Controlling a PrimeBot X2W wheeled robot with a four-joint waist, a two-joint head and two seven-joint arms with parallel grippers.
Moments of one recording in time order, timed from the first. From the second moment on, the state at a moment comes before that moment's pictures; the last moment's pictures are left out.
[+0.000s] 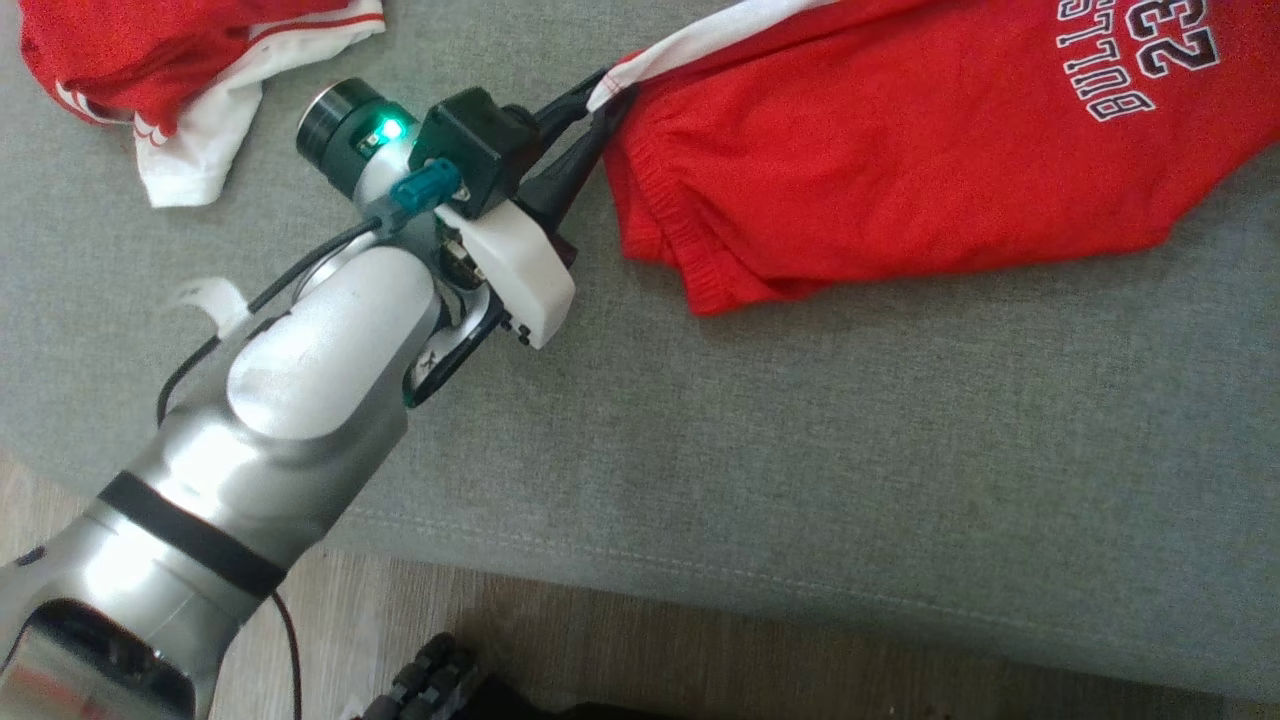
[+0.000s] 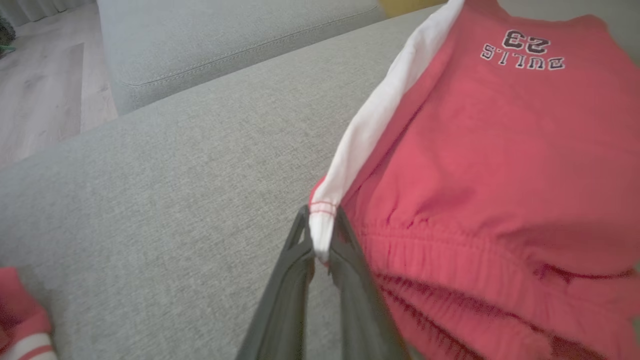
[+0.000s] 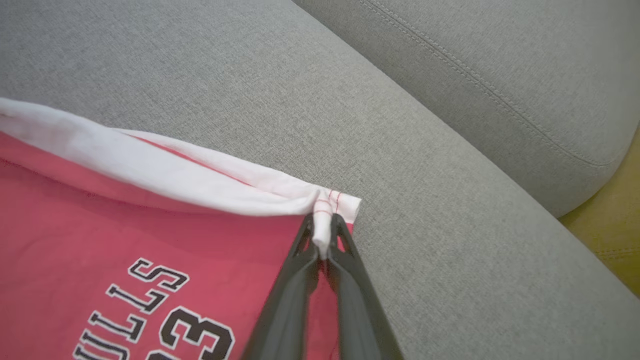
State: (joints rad) left arm -0.95 0.27 -0.96 0.51 -0.49 -0.06 -0.23; right arm -1.42 -0.91 1.26 0.57 0.83 0.12 0.42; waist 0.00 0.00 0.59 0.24
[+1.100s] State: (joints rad) left arm -0.62 0.25 -0.60 0.35 -0.50 0.09 -0.25; right arm -1.11 -0.60 1.02 0.84 0.87 0.12 -0.23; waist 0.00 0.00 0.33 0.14
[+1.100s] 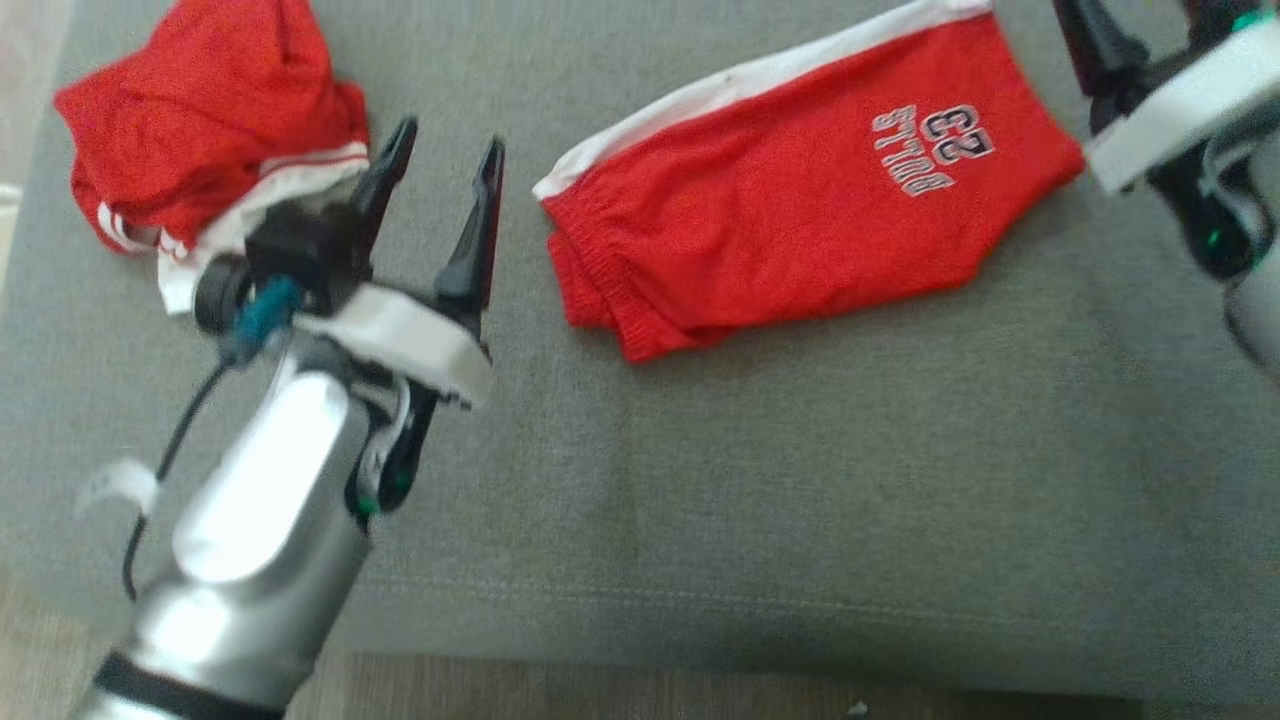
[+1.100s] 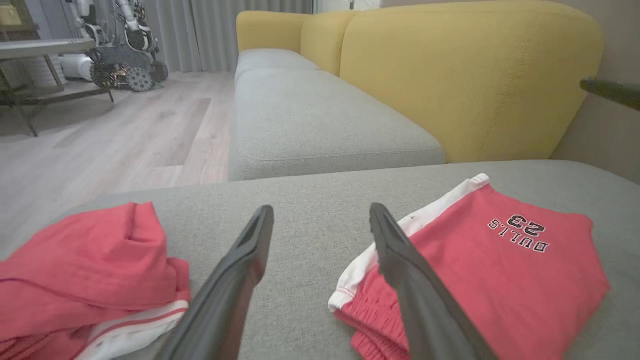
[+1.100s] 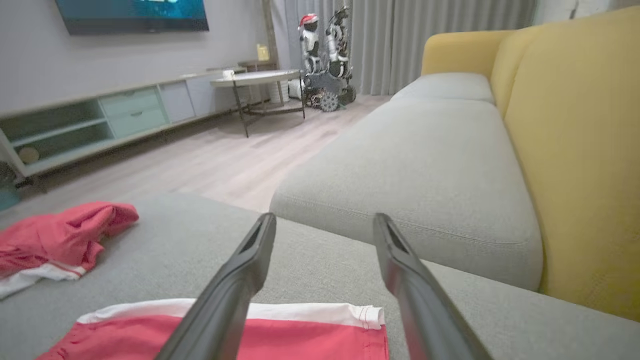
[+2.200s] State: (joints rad) left arm -0.05 0.05 -0.24 0.16 -0.23 -0.03 -0.25; right arm -0.18 -0.14 0.10 0.38 0.04 0.12 -0.13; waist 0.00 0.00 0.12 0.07
